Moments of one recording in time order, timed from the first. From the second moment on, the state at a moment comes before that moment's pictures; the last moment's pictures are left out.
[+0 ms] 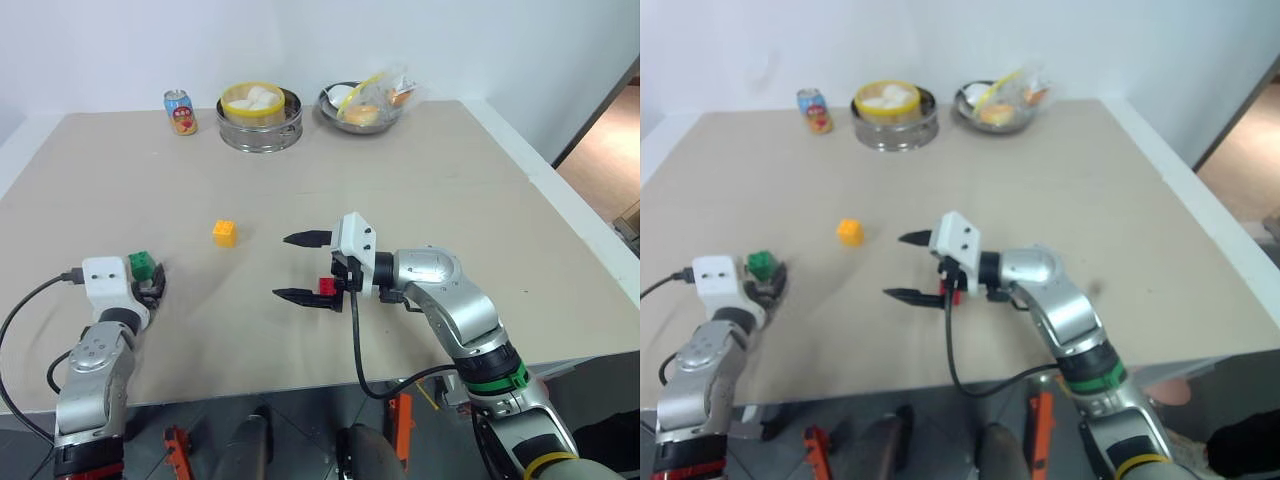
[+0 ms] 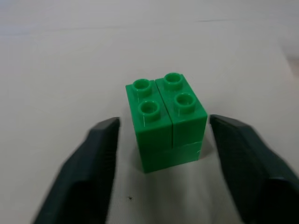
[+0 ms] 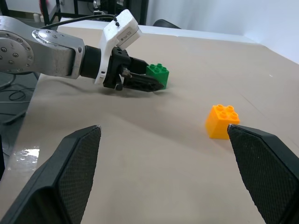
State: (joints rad) left arm -0.09 0.30 0.34 -0.15 -0.23 0.39 -0.10; right arm -0.60 -0.38 0.28 -0.17 0.27 0.36 0.97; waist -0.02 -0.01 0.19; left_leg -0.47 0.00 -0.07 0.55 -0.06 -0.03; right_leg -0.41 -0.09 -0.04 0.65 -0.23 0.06
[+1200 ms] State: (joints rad) left arm -0.59 0.57 -0.19 0.36 -0.27 -0.08 -1.41; right arm -0.45 -0.62 0.21 -0.48 0.45 0.62 0.96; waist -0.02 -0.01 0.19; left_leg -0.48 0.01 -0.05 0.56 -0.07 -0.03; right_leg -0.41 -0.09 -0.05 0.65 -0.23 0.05
